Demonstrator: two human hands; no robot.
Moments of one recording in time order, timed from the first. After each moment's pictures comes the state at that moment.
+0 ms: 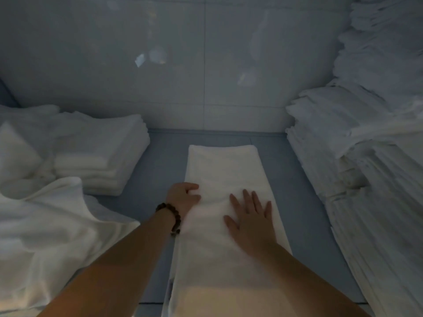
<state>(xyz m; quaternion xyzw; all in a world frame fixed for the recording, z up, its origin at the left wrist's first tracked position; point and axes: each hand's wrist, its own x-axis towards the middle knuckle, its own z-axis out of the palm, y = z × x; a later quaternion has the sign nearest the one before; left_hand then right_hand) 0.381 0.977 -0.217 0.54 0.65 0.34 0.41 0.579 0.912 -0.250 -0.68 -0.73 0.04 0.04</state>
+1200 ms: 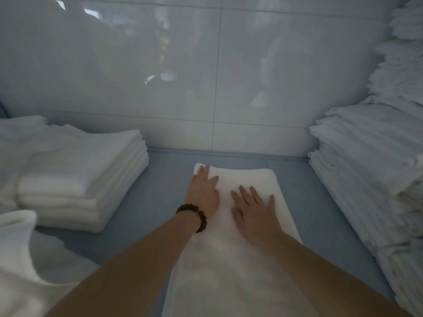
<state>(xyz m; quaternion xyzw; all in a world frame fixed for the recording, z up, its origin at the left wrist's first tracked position) 0.416 1.096 -0.237 0.73 0.62 0.26 0.12 0.568 1.048 -0.243 -0.63 -0.78 0.03 0.04</state>
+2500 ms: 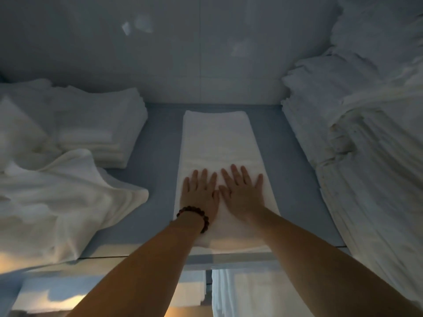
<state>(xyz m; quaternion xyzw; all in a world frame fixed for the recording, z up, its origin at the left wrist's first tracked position) 0.417 0.896 -0.253 0.77 0.63 0.01 0.06 0.551 0.894 -0.233 -0.68 -0.72 0.10 -0.03</state>
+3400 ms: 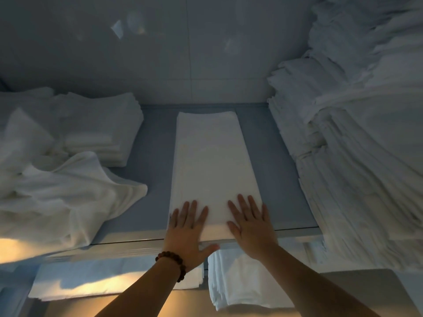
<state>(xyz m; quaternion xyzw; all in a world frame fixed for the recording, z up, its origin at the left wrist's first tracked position) 0.381 0.771 -0.248 0.82 0.56 -0.03 0.06 0.593 0.769 -0.236 -0.66 -0.75 0.07 -0.05</state>
